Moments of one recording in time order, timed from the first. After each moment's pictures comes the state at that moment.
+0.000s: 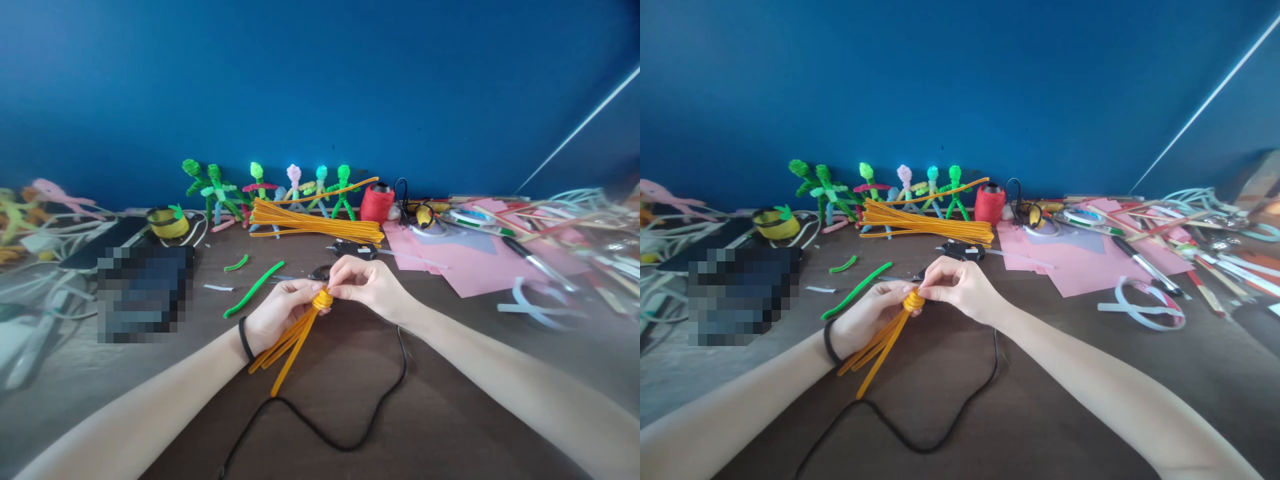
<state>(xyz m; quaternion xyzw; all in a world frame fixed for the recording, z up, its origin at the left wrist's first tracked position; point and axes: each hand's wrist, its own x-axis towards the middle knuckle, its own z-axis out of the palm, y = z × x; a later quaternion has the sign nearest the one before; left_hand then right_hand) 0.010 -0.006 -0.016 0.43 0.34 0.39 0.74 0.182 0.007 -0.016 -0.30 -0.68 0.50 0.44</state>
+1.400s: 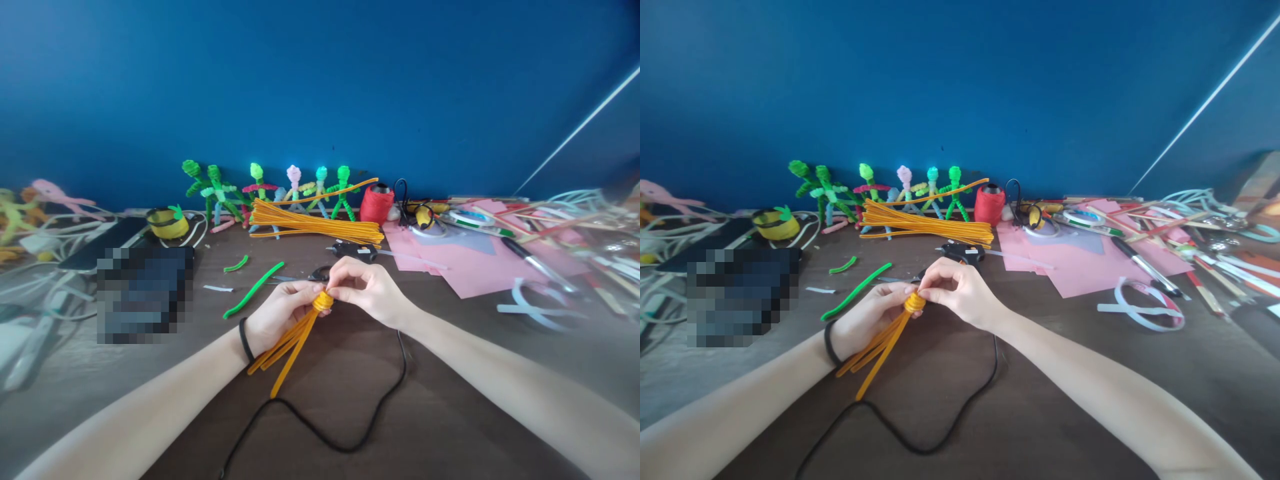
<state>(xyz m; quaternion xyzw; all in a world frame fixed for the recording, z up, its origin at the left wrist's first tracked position) 0.011 -0.006 -0.018 0.43 0.34 0.38 0.75 0.180 0.002 -0.015 -0.31 -0.71 0.46 0.44</state>
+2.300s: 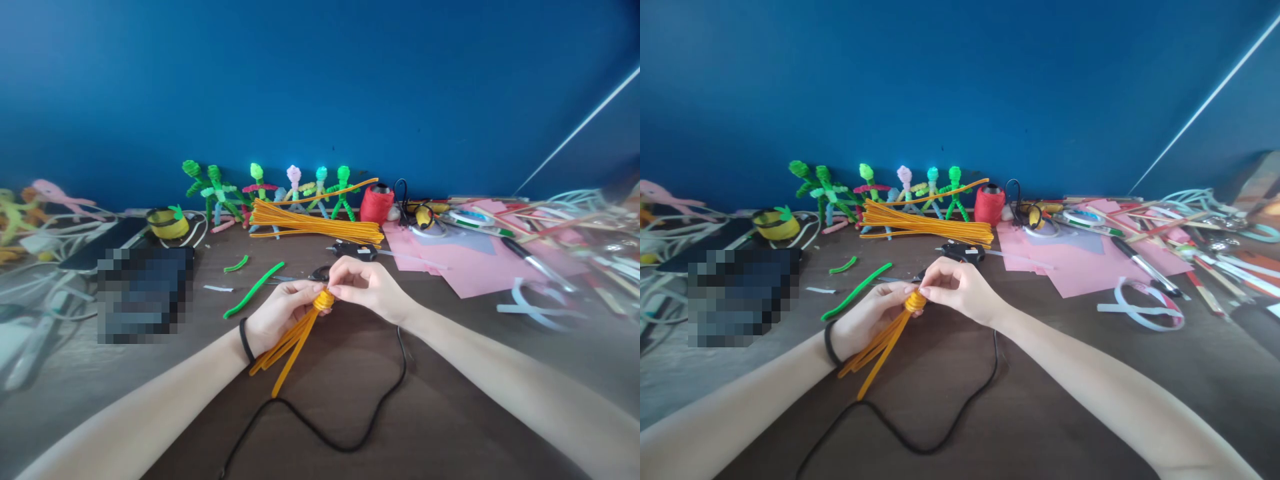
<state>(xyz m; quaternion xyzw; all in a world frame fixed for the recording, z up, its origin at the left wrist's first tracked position) 0.011 -0.006 -0.017 0.42 0.34 0.38 0.75 0.184 0.005 -0.013 -0.30 -0.70 0.50 0.41</state>
